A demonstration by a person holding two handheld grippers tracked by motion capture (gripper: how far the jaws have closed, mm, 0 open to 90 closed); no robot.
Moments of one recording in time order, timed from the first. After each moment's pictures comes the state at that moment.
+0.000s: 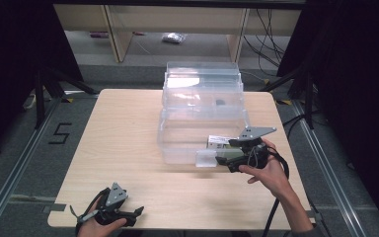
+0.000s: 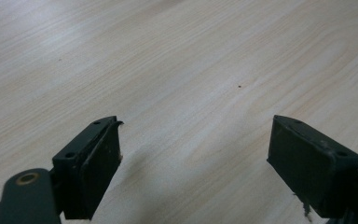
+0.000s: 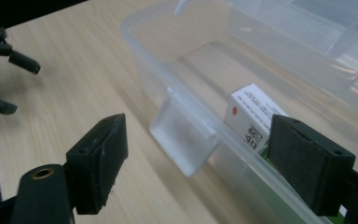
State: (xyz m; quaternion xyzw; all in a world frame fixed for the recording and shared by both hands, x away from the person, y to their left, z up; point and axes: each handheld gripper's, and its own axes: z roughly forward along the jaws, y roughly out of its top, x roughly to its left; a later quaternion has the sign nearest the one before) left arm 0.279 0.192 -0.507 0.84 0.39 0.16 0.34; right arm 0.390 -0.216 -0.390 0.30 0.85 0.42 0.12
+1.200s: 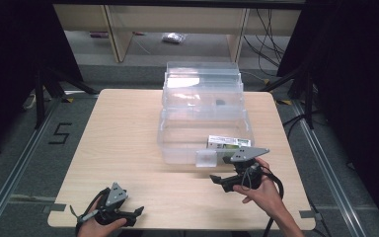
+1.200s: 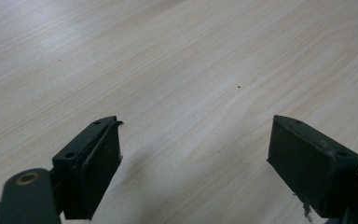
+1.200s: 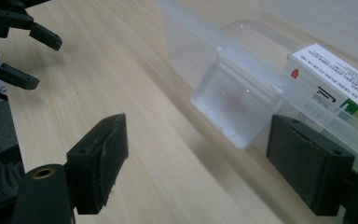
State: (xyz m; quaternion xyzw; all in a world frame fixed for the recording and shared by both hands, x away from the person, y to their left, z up) left arm 0.279 0.191 -0.508 0.84 0.39 0.16 0.35; right arm 0.355 -0.204 -0.424 0.29 0.85 0.42 0.11
